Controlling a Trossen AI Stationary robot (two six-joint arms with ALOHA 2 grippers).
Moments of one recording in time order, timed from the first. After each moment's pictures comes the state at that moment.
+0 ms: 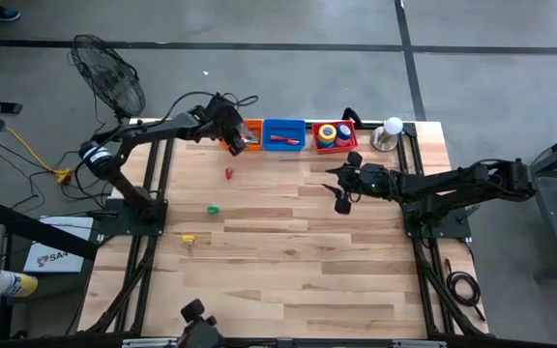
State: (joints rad) left arm 0.77 1.58 0.99 -0.25 -0.05 0.19; right arm -0.20 1.18 0.34 0.41 0.19 -0.20
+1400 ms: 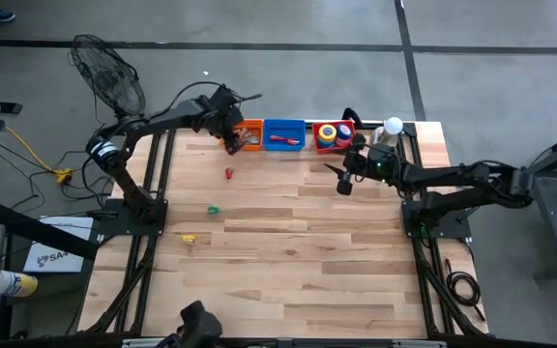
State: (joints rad) left arm 0.80 1.66 1.16 -0.55 0.07 0.24; right arm -0.45 1.18 0.35 0.55 0.00 -0.34
